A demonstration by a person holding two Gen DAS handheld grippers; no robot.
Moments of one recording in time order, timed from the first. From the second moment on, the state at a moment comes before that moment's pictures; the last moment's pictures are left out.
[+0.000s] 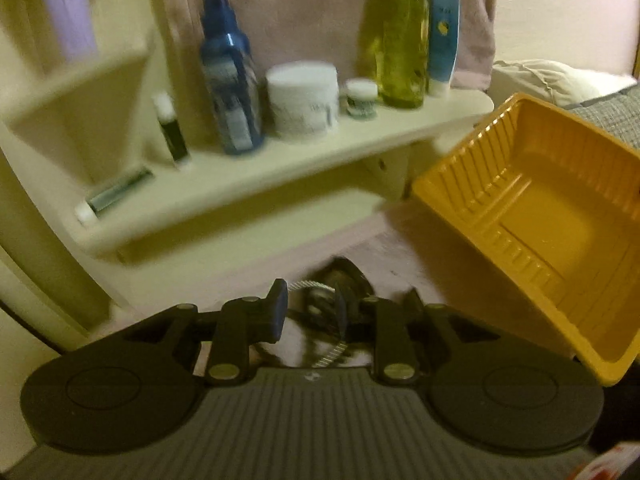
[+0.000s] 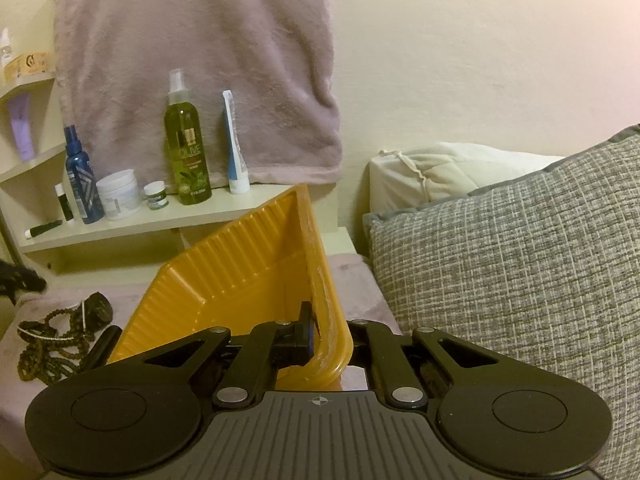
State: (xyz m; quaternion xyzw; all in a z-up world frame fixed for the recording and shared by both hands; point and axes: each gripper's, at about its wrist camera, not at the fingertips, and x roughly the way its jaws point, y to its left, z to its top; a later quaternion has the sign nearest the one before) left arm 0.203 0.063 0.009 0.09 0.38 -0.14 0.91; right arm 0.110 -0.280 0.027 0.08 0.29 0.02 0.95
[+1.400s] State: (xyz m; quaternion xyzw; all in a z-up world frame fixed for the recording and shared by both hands) left arm 0.158 0.078 0.183 0.07 0.22 -0.15 0.96; right arm 0.107 -0.274 0.033 0.08 0.28 0.03 0.96
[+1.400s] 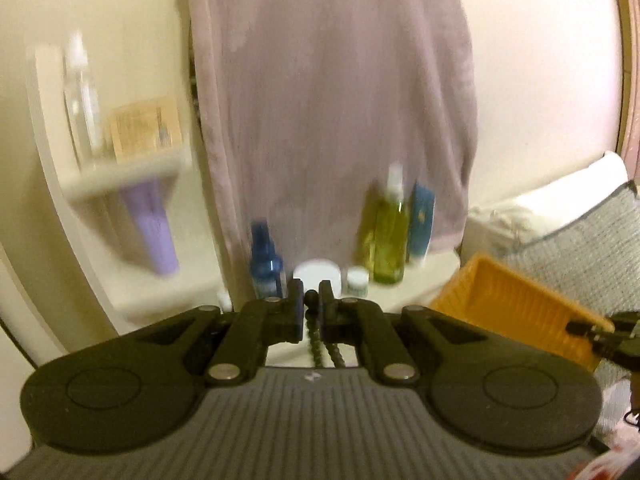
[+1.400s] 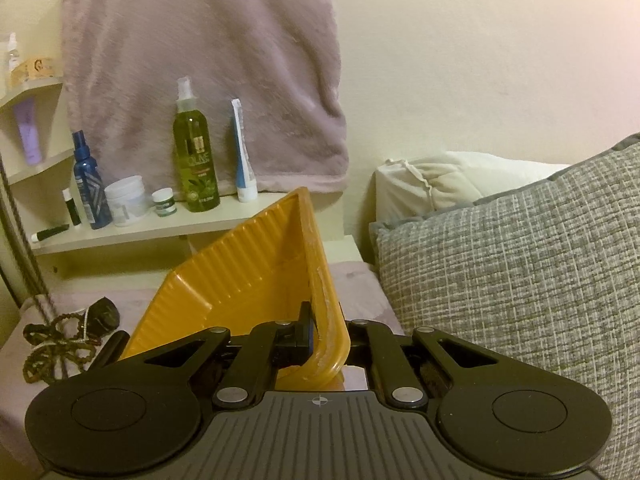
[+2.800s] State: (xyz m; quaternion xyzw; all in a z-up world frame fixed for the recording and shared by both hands) left arm 0.190 -0.065 0.318 0.17 0.14 -0.30 0.93; right arm 0.109 -0.277 0.035 0.05 0.28 0.05 0.96
